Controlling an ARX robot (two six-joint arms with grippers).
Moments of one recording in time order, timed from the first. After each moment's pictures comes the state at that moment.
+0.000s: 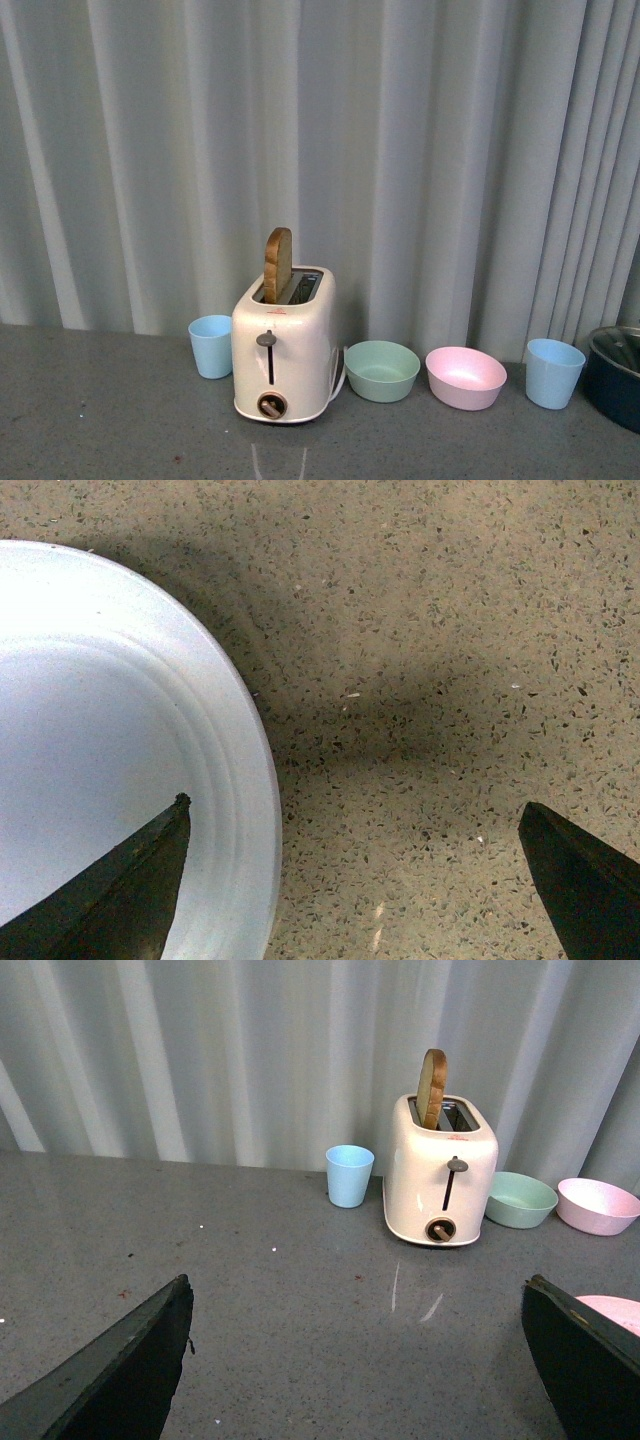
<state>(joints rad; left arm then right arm) 0.00 0.00 0.03 0.00 0.00 0.00 -0.67 1.91 0.72 0.27 -0.32 -0.35</state>
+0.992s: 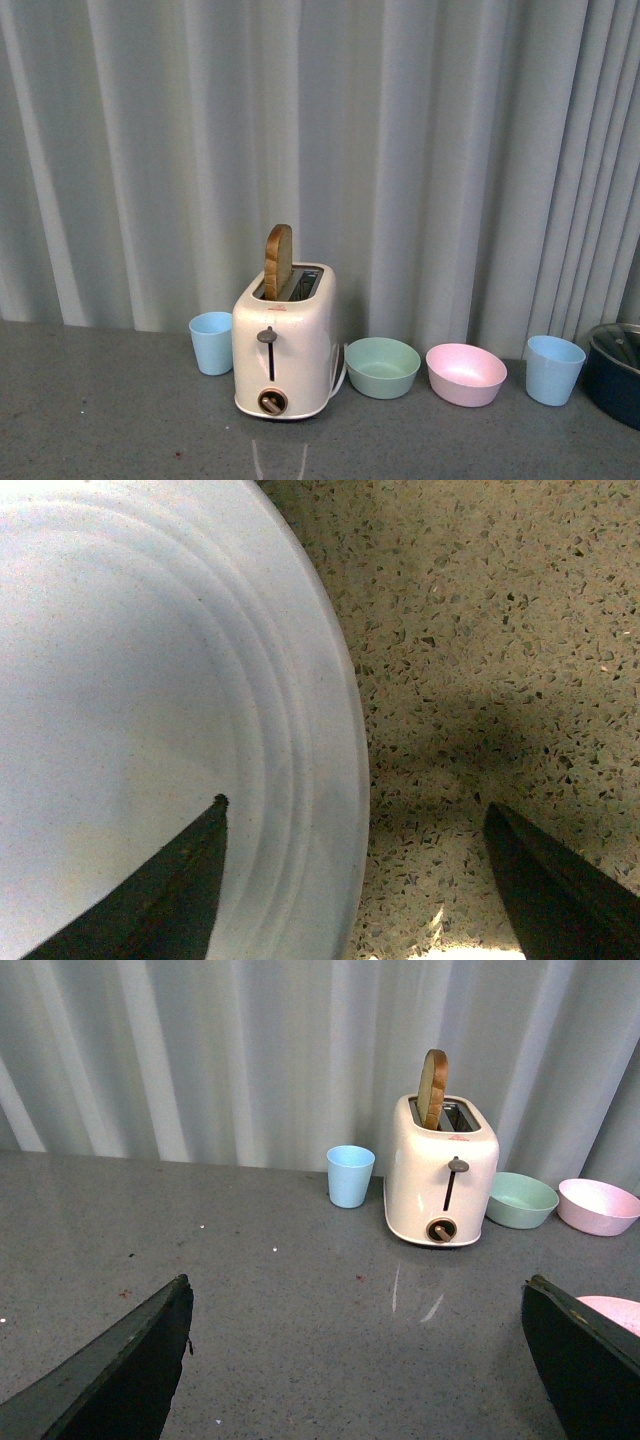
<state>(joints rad) 0.00 0.00 0.03 0.00 0.00 0.00 -0.64 2.03 0.67 0.33 -0.33 -0.27</state>
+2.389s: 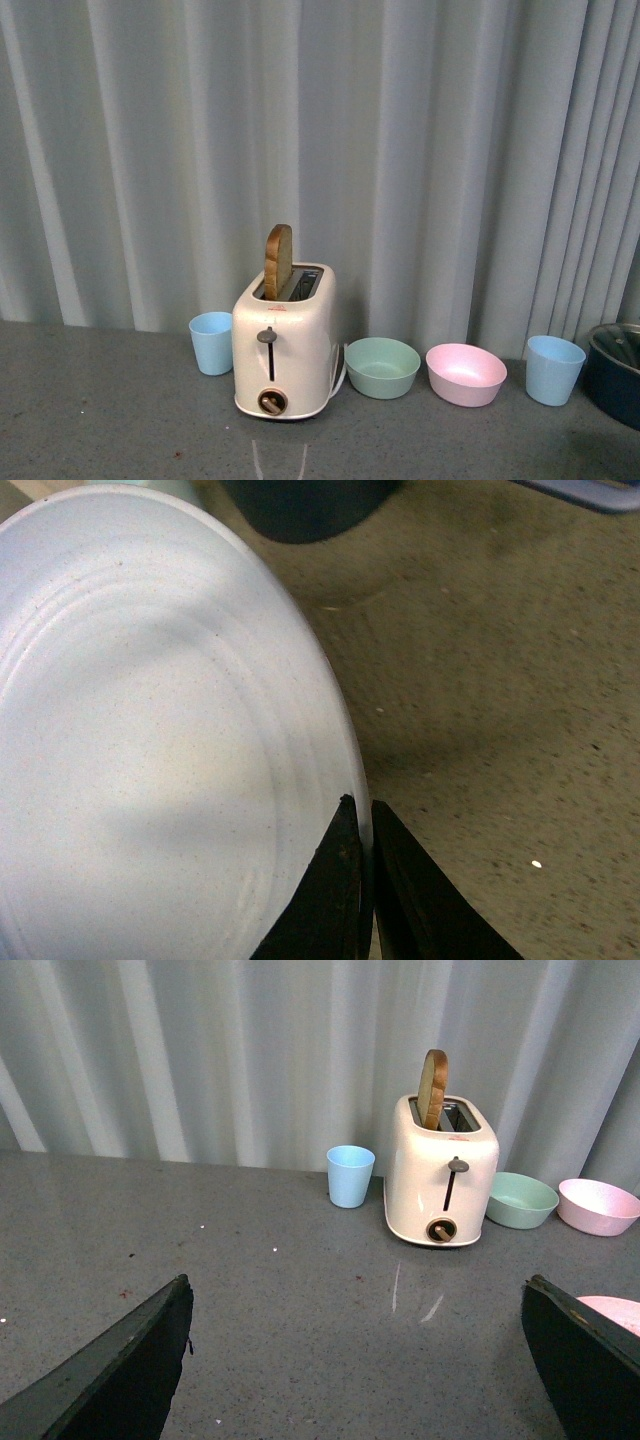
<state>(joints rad) 0.00 0.00 0.03 0.00 0.00 0.00 -0.71 1.64 0.80 0.03 -0.54 -0.06</state>
